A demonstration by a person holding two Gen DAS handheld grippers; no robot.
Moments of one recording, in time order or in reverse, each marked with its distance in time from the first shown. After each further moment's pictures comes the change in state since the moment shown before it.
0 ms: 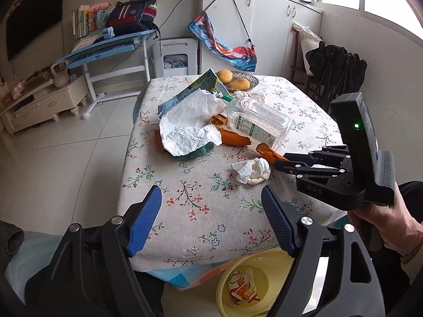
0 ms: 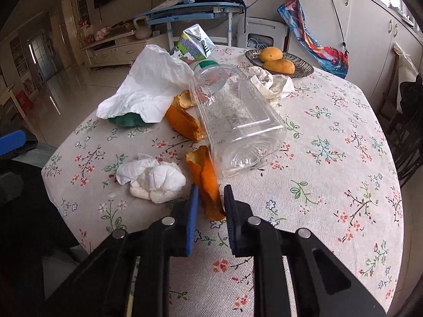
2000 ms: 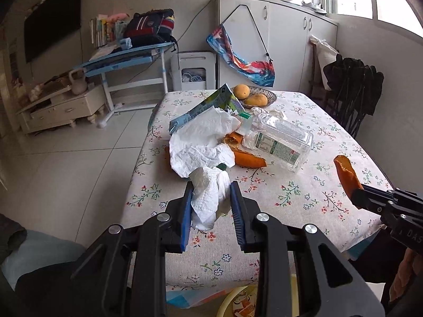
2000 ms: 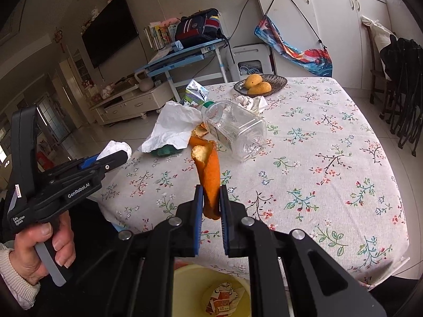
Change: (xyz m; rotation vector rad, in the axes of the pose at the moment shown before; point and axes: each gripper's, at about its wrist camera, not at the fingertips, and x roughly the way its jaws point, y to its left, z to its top) left arm 0.011 -0.004 0.010 -0.042 -0.106 0.113; right arm -0.086 -0.013 -0.040 0.237 -0.221 0.134
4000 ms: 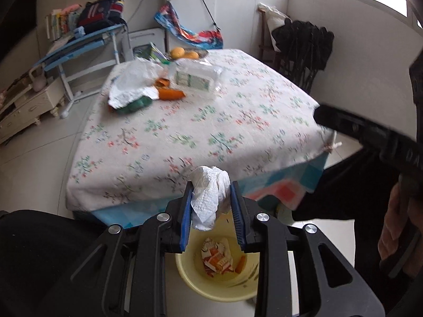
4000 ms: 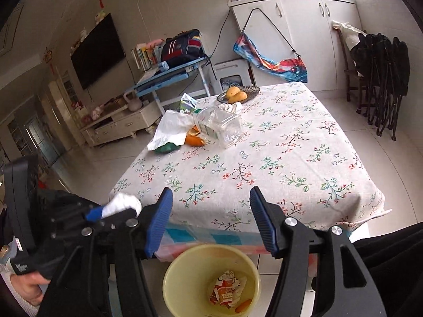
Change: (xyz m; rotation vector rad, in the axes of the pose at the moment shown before) left arm -0.066 -0.067 -0.091 0.167 0.176 -0.220; right arm -0.074 0.005 -0.049 0.093 -0.120 -0.079
